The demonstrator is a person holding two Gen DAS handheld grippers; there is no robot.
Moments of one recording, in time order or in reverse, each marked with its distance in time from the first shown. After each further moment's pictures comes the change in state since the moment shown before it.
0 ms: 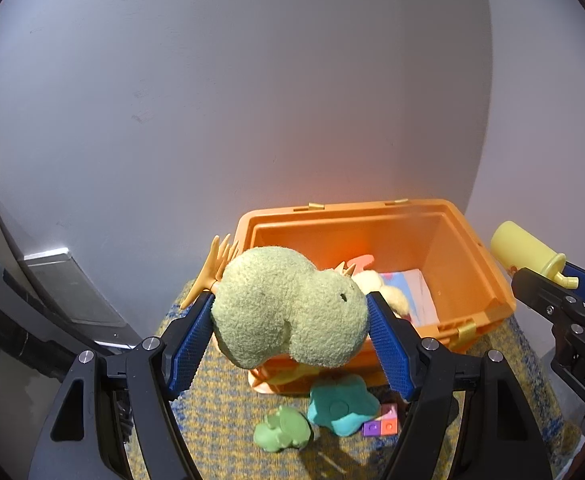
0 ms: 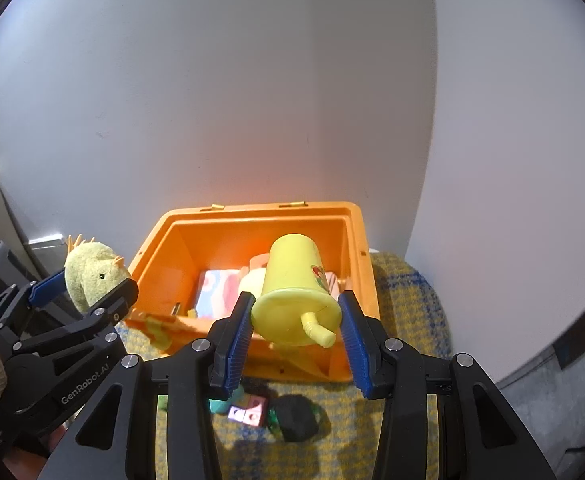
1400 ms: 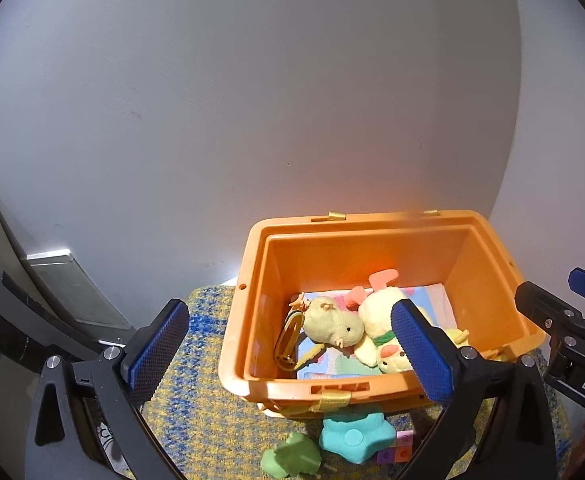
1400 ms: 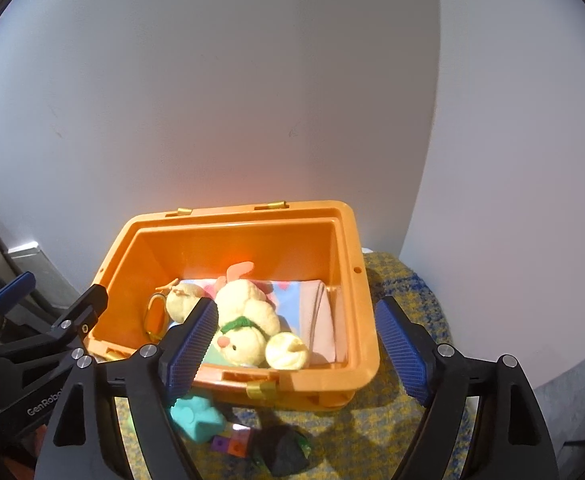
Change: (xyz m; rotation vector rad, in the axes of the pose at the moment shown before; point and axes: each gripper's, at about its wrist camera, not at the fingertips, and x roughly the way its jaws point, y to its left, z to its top) left arm 0.030 0.012 0.008 -0.015 0.006 0.036; right arm 0.040 -0.015 0.018 0.029 0.053 -0.047
